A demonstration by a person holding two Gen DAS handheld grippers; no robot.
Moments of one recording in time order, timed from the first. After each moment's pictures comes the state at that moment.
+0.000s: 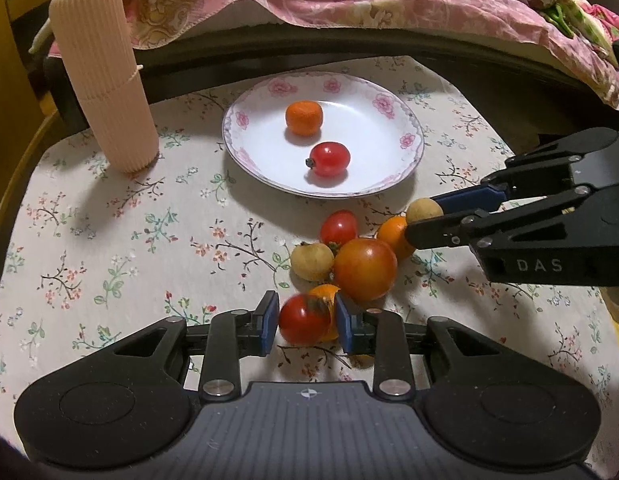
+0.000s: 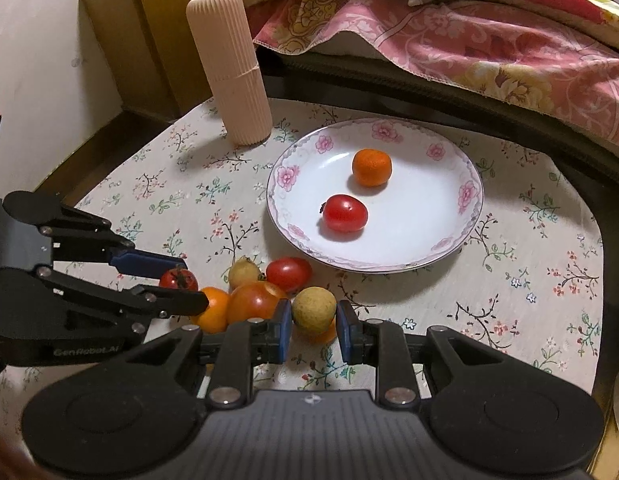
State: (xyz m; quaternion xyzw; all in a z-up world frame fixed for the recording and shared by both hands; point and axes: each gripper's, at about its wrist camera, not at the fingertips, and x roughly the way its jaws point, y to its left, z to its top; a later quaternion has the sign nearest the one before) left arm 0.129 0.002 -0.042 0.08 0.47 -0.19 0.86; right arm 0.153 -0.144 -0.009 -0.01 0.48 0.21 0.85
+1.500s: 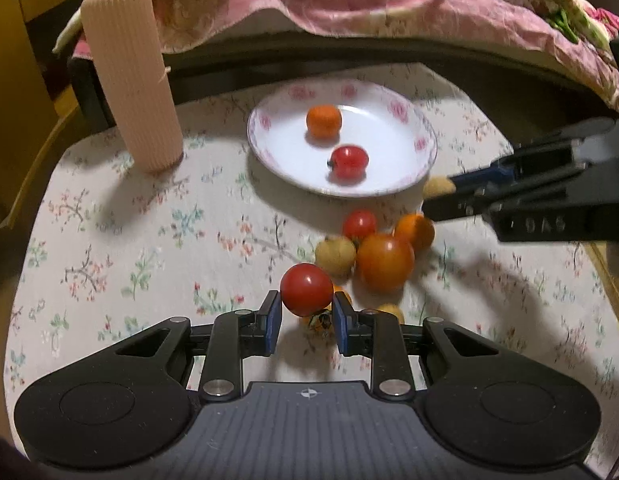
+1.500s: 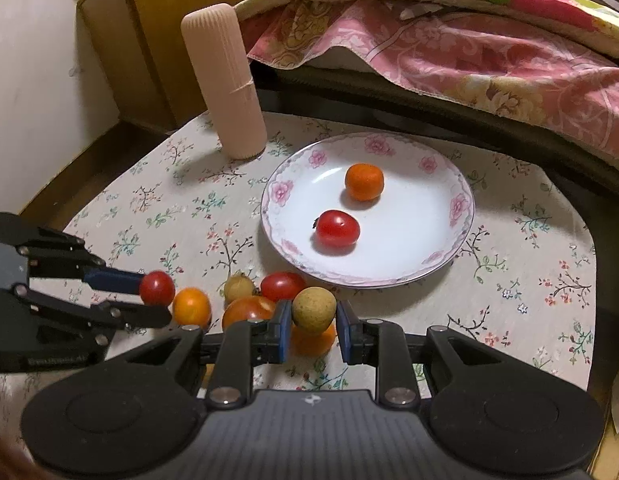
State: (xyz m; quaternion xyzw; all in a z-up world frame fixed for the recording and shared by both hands) left arm 0.126 0.014 -0.032 0.08 0.46 -0.18 0.86; right arm 0.158 -0.148 -0.003 -0.01 0.47 0.21 0.86
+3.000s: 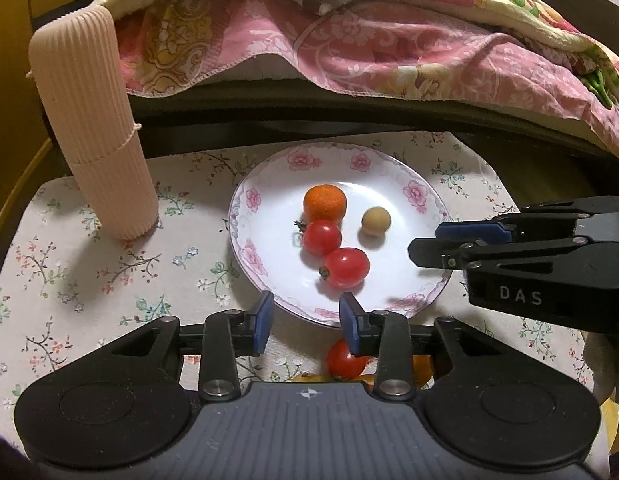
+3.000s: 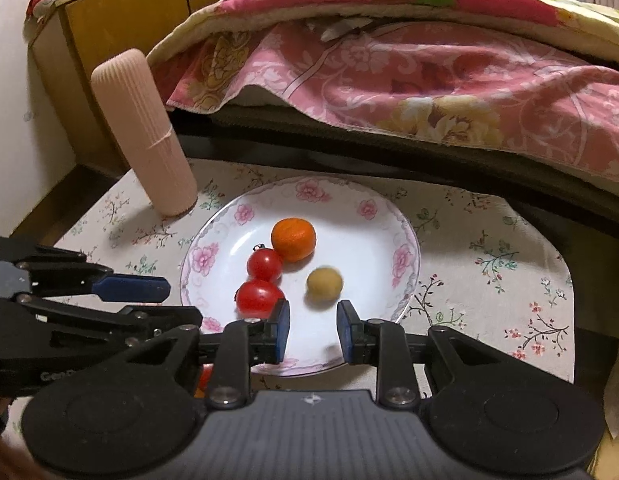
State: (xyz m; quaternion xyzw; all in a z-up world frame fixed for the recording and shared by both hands) left arm 0.193 -0.017 -0.028 0.03 0.44 -0.15 0.88; right arm 0.211 -0.171 -0.010 0.03 0.44 0.15 0.88
